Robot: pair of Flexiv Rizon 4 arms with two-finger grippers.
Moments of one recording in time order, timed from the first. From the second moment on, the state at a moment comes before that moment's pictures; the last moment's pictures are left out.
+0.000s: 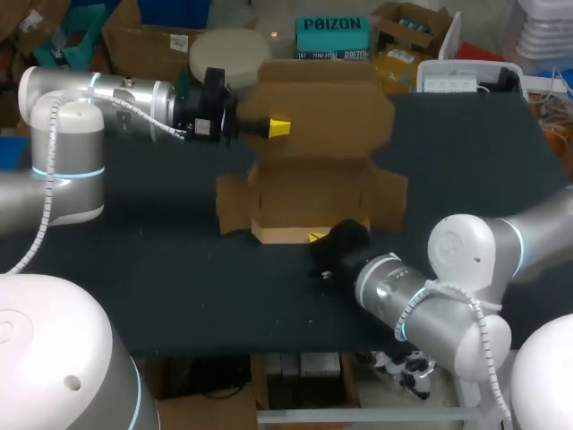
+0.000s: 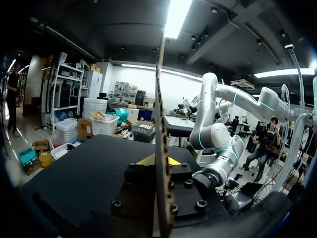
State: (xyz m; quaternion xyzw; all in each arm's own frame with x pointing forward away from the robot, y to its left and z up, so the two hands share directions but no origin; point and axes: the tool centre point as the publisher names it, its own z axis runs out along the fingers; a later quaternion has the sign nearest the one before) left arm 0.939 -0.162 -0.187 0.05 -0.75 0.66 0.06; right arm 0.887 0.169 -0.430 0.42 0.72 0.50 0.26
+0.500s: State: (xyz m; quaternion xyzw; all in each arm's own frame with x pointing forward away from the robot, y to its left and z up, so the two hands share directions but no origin) left arm 0.905 -0.161 -0.201 0.06 -0.74 0.67 0.07; right arm 0.887 0.169 -0.430 0.42 0.72 0.50 0.26
